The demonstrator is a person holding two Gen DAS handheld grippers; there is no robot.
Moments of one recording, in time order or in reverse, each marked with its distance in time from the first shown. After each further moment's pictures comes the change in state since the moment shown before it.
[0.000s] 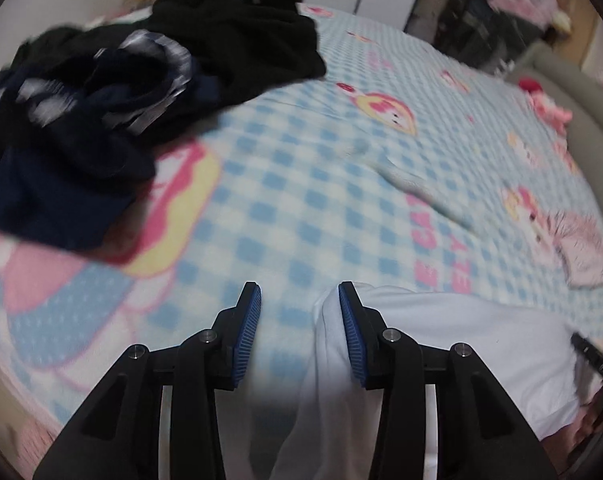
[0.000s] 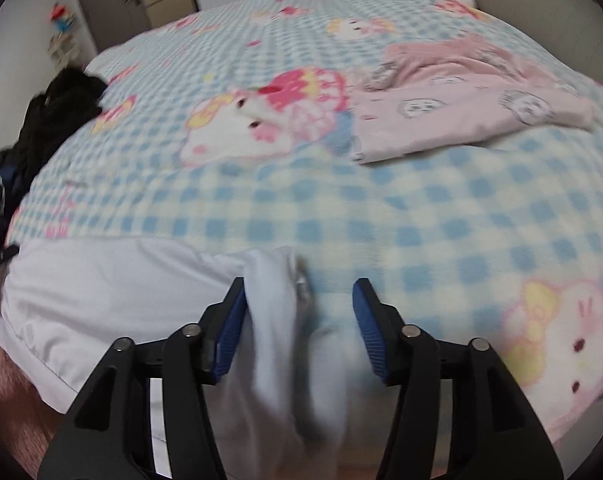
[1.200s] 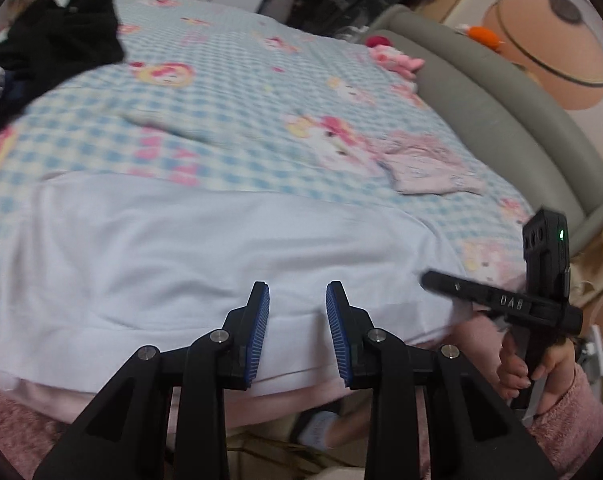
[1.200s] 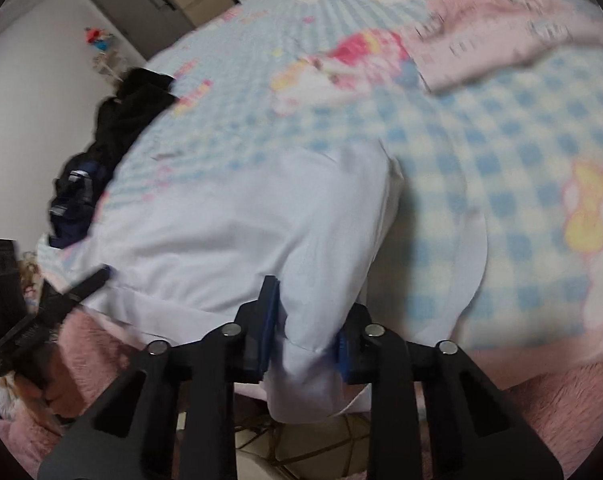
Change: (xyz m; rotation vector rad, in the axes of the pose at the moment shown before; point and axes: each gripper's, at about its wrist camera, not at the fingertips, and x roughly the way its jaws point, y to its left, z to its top) left arm -0.058 -0.141 -0.086 0.245 0.067 -0.474; right arm -0.028 0.014 -0.033 0.072 0.087 0.349
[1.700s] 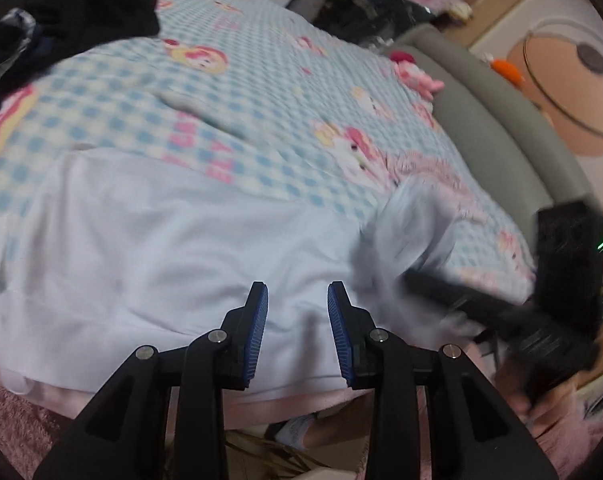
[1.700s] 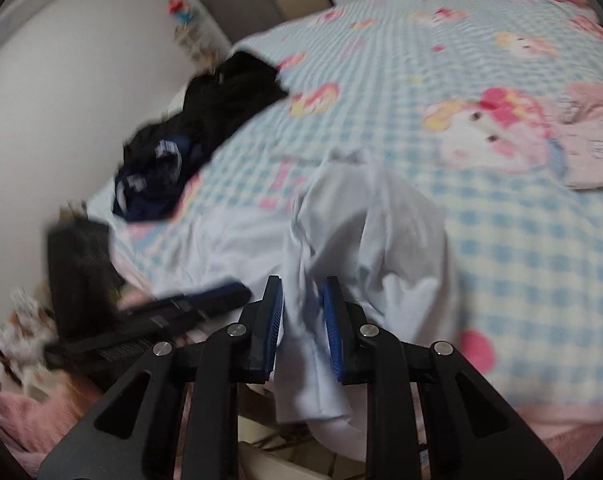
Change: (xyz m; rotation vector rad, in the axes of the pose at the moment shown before) left arm -0.016 0.047 0.002 -0.196 -0.010 -0.052; right arm 0.024 0.118 0.020 -0.219 0.043 0.168
